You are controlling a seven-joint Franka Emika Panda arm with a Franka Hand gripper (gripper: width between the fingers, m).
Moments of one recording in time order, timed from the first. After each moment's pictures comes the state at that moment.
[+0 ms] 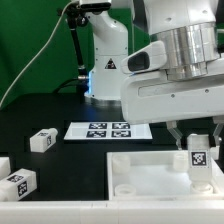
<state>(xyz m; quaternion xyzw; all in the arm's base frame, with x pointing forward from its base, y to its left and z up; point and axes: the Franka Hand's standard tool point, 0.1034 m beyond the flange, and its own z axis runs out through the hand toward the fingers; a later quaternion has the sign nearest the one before) 0.641 0.136 0.092 -0.97 0.20 -0.05 0.10</state>
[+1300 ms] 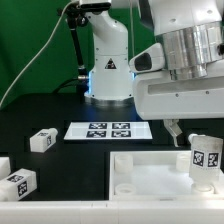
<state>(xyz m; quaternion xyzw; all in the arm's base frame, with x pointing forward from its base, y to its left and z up) 0.640 0.146 0.092 -0.96 0.26 -0.03 0.11</state>
